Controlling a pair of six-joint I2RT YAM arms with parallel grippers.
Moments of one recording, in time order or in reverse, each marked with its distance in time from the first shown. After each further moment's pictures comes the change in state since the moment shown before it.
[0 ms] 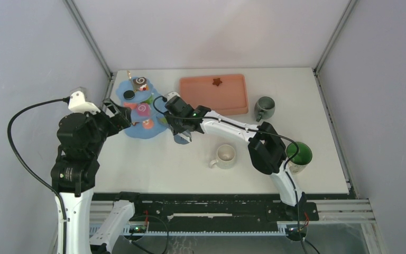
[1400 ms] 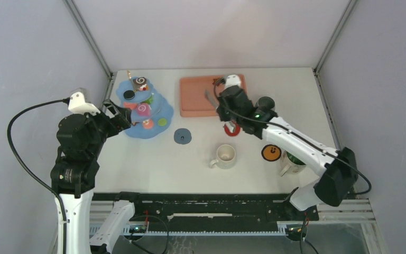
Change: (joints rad) left arm 0.000 -0.009 -0.002 -0.006 0.008 -0.001; right arm -0.165 -0.659 -0.554 0.088 0.139 0.049
